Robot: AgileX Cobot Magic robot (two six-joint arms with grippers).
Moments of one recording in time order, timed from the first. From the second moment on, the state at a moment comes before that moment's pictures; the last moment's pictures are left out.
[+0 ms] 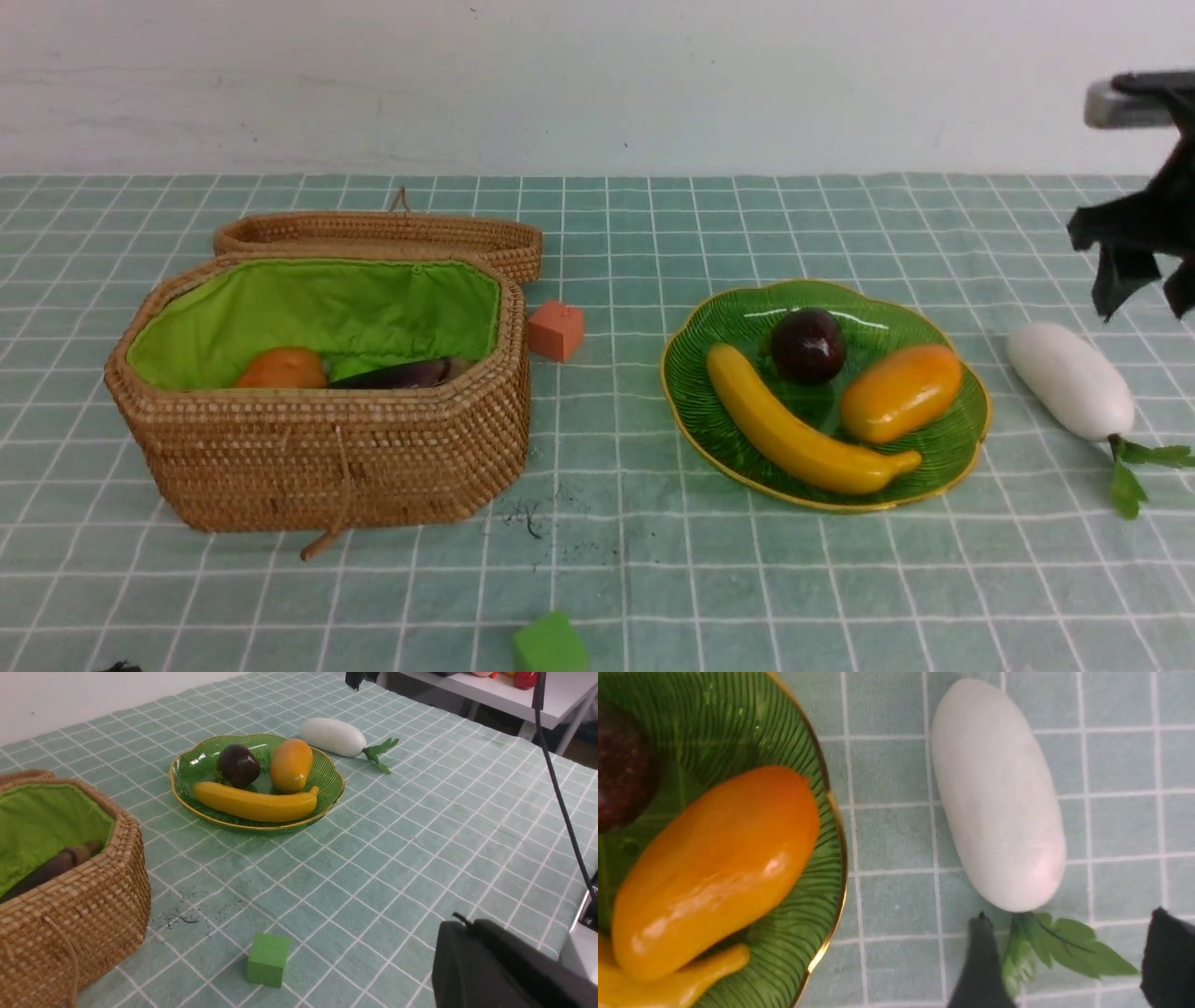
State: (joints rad) right arm -0.13 1.95 -1.76 0.06 1.09 -0.08; left arm -0.75 0.32 -0.60 -0.19 0.63 0.07
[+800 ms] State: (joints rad) right arm -0.18 2.21 -1.75 0.20 0.89 -0.26; left arm -0.75 0.32 -0.60 -0.20 0.63 0.08
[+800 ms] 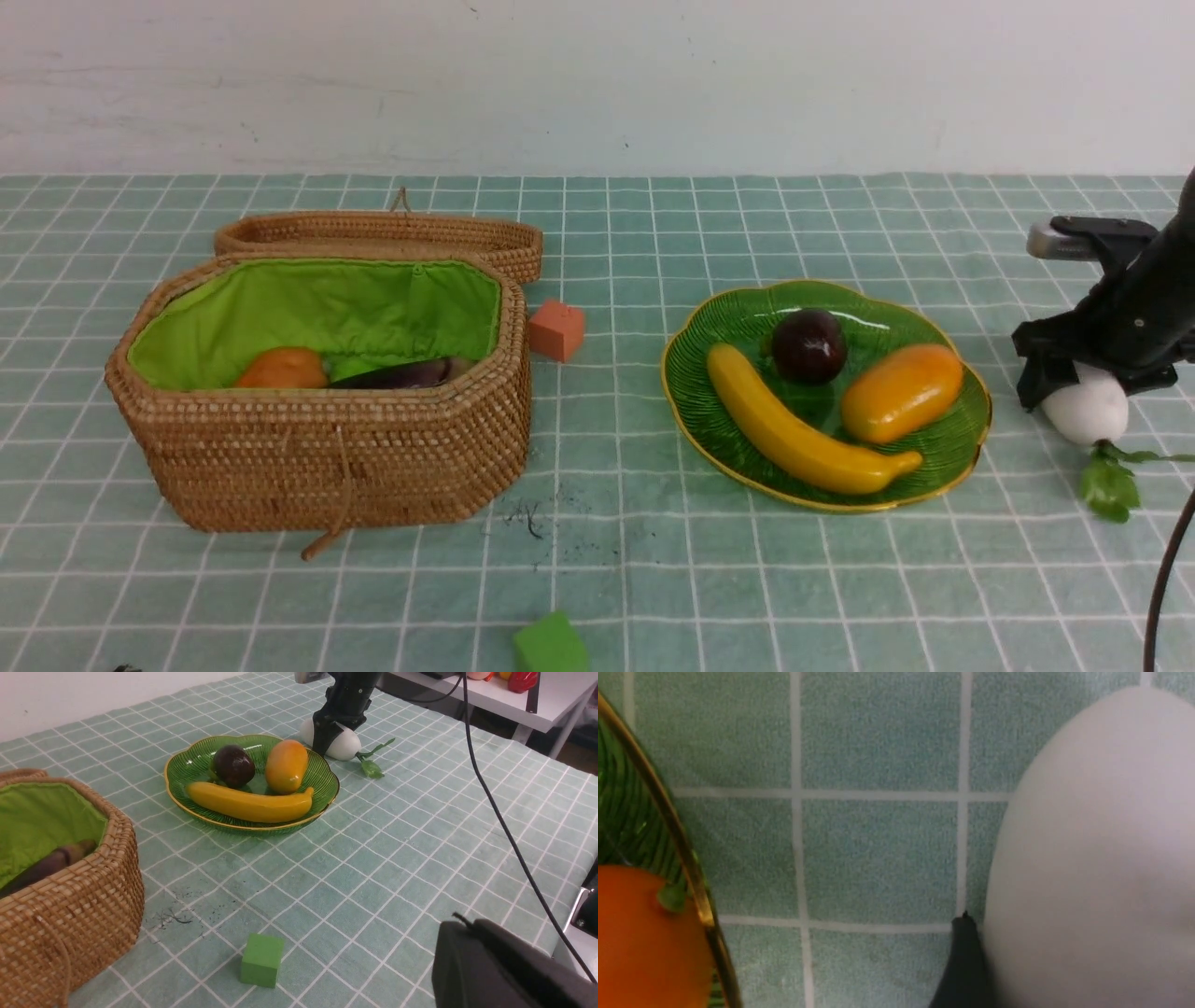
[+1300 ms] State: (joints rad) right arm 0.29 1.85 -1.86 0.73 1.00 -0.56; left arm -0.75 0.32 -0.60 0.05 0.61 -0.08
